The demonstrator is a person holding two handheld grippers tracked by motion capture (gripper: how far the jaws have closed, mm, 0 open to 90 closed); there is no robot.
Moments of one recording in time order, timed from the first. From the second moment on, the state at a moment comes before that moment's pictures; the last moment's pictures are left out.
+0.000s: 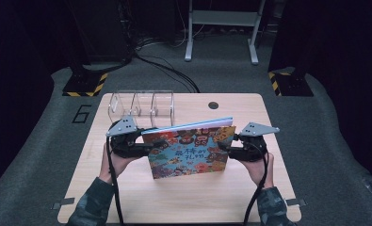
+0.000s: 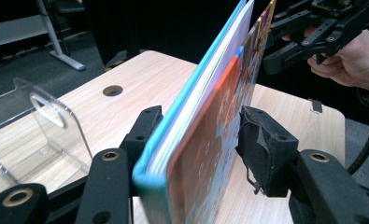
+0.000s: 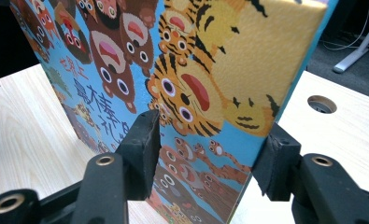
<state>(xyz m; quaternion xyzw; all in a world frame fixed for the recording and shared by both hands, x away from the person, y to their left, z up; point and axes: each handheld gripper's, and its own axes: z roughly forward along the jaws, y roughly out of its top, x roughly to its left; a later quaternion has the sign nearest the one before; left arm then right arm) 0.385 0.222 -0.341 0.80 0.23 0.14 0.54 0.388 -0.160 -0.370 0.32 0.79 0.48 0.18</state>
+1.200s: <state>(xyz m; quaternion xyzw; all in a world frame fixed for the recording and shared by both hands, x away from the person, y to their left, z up) 0.382 0.217 -0.332 0.83 0.21 0.13 0.50 0.409 -0.154 -0.384 0.37 0.78 0.48 0.17</state>
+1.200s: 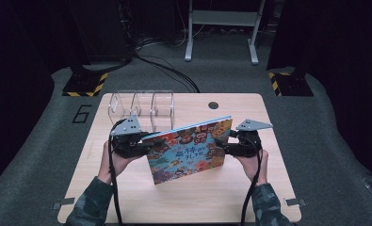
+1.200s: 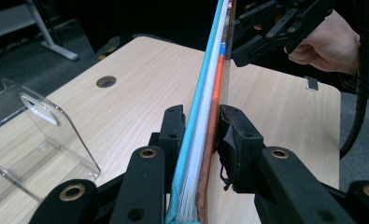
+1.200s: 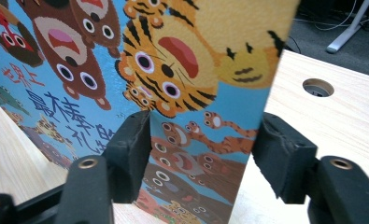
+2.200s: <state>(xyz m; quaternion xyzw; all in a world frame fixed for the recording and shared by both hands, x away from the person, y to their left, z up) 0.397 0.189 -0.312 0.85 0.20 0.10 0.47 0.407 -0.155 -0.385 0.37 0.78 0.48 0.18</state>
